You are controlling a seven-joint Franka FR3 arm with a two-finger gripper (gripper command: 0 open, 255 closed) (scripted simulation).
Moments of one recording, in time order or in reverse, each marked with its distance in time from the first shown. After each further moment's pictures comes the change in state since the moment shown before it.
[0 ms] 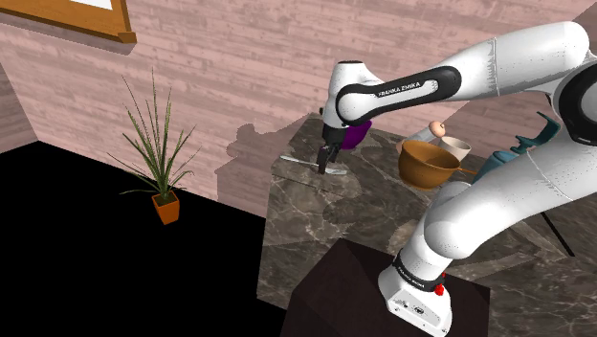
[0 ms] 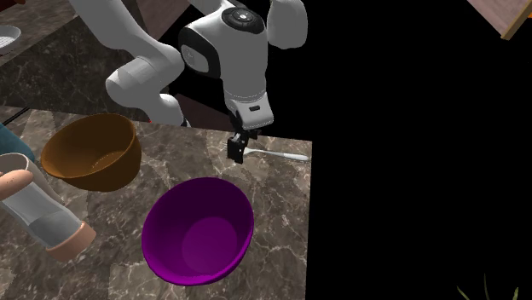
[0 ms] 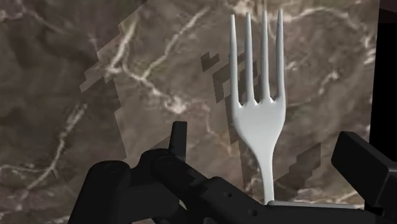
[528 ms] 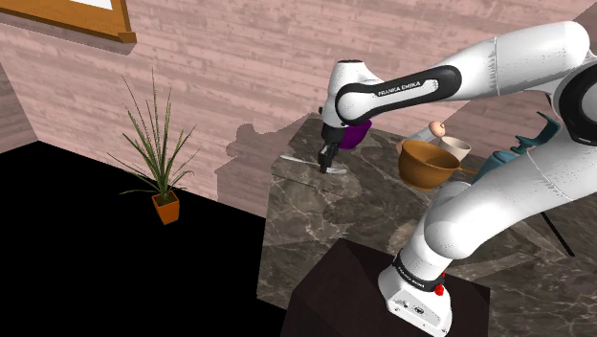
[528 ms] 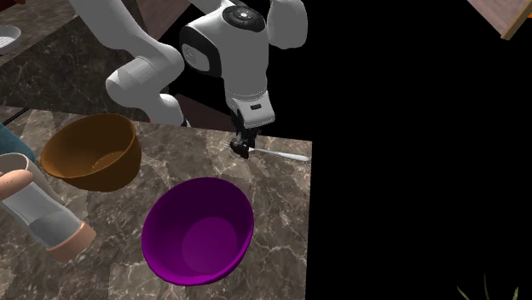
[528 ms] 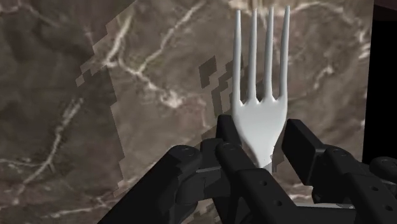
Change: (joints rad) arm 0.003 0.000 0.003 0.004 0.006 0.001 0.001
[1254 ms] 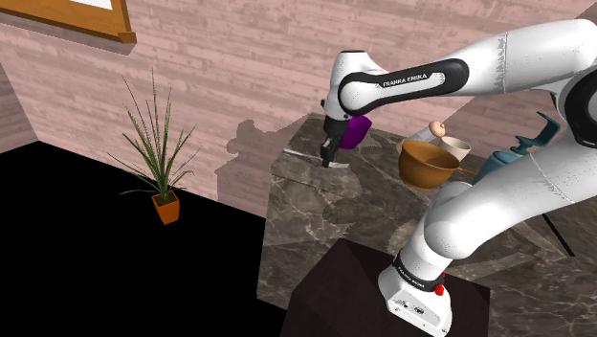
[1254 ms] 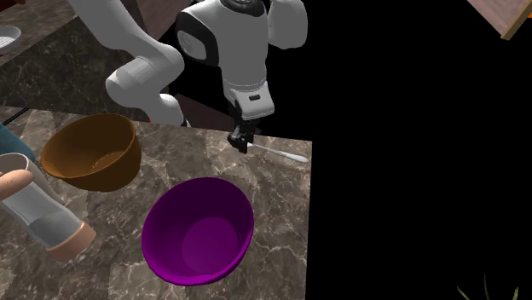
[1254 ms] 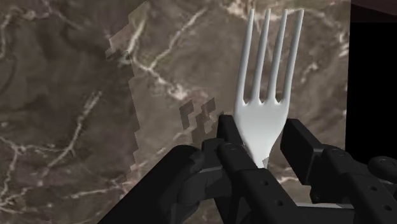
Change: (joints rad) arm -0.003 -0.025 0.001 0.044 -0.002 -0.075 -0.002
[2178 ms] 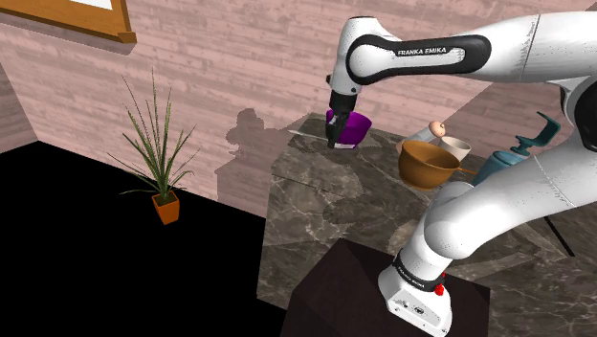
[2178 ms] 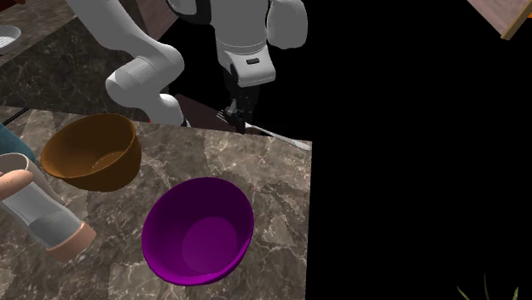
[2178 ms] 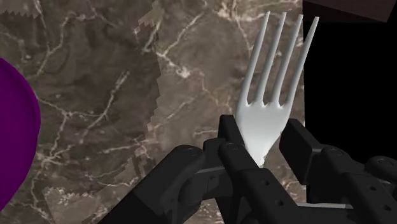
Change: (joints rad) arm 0.002 -0.042 0.007 0.159 0.006 -0.202 -0.005
